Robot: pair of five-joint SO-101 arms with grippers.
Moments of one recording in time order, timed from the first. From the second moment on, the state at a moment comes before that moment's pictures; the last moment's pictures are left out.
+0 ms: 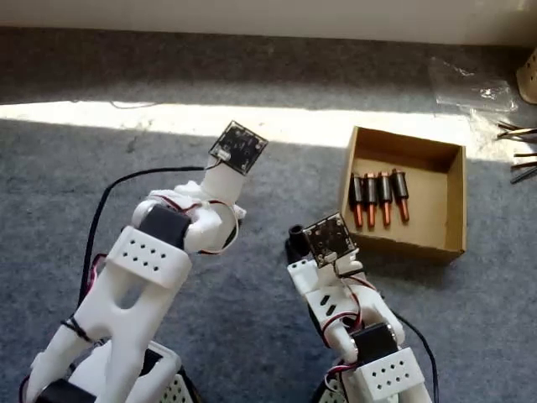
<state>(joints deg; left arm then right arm) 16.9 -35.3 42.0 58.9 -5.1 -26.2 -91.4 94.4 34.3 10.2</state>
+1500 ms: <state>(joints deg) 16.0 -69.0 43.4 45.6 -0.2 -39.0 -91.3 95.8 6.9 10.4</state>
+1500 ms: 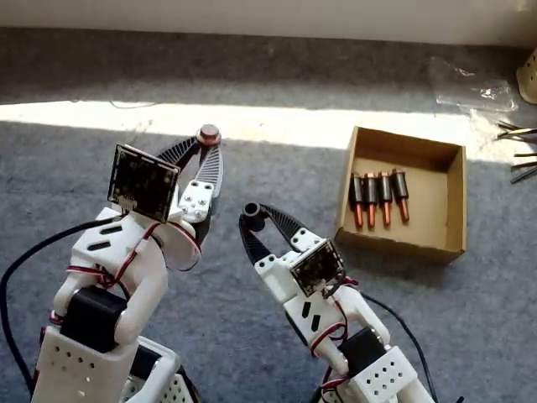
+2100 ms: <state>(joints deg) 17.8 -69.0 49.8 36.3 22.5 -39.0 -91.3 95.8 6.9 8.6</state>
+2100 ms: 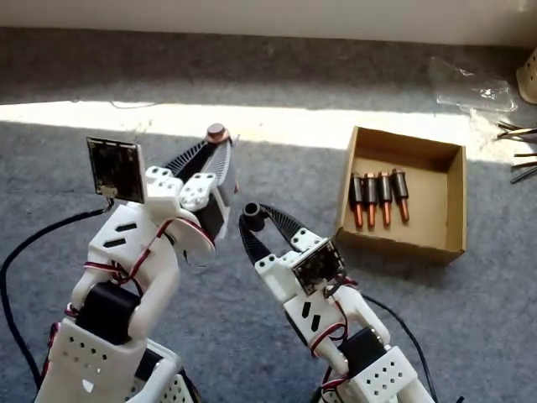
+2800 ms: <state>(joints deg) 28.8 -84.4 65.2 25.7 4.7 -39.0 -91.3 95.8 6.9 3.3</state>
